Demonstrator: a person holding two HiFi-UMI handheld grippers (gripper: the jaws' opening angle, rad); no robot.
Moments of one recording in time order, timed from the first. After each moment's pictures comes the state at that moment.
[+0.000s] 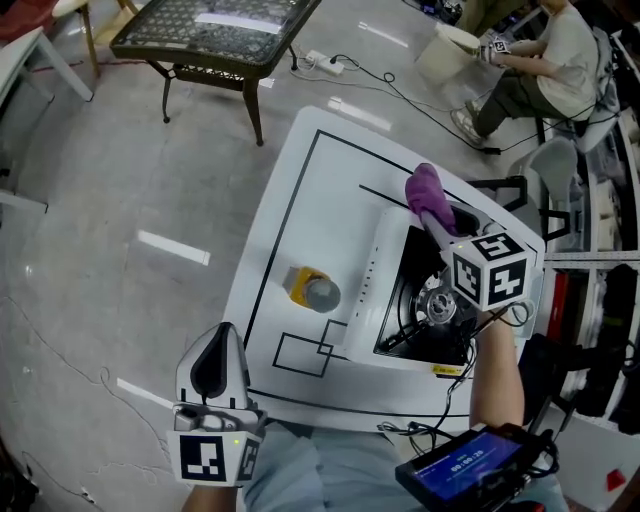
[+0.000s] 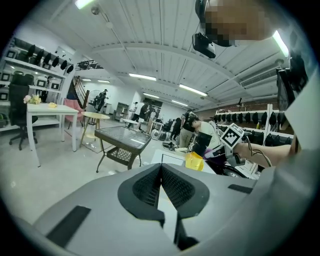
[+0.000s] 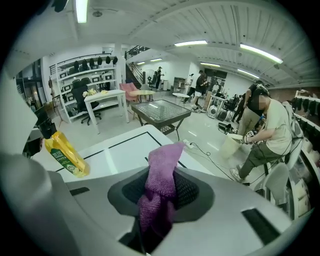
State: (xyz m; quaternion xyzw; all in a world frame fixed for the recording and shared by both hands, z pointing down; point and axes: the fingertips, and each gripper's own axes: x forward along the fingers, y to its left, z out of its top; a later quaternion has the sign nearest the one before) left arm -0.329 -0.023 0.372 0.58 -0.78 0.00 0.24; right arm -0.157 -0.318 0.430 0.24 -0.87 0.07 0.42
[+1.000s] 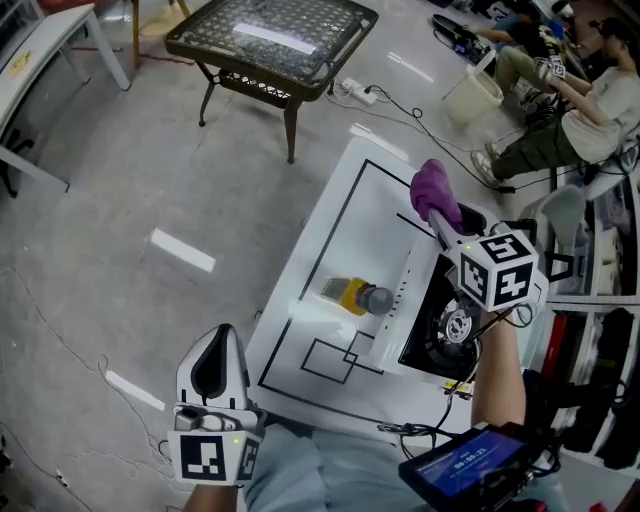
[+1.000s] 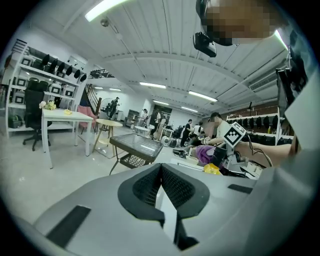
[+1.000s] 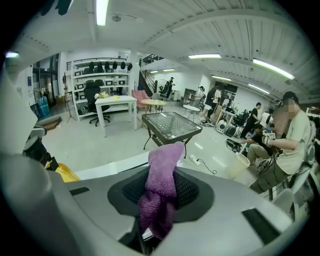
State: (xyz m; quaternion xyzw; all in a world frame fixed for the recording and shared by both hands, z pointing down) left arm -0.389 0.041 0.367 0.53 -0.82 -0.03 0.21; right arm -0.258 -0.289 0.397 0.20 -0.90 0.01 0.39
